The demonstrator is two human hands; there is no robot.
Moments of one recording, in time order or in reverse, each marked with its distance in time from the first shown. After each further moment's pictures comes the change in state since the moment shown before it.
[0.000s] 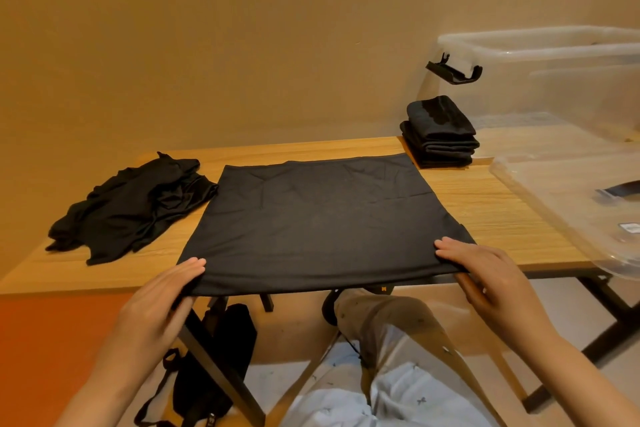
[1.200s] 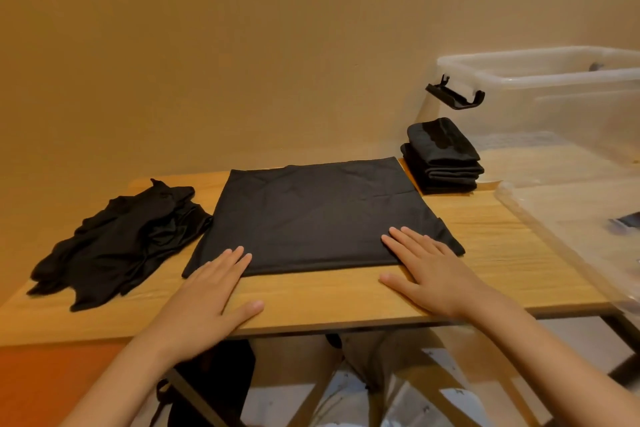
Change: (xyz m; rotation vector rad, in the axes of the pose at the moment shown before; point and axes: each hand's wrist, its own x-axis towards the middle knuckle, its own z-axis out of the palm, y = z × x) left_hand 0.095 0.030 0.009 0.187 -0.462 -0.042; right_hand 0.102 -0.027 0.025 -0.231 -0.670 0.191
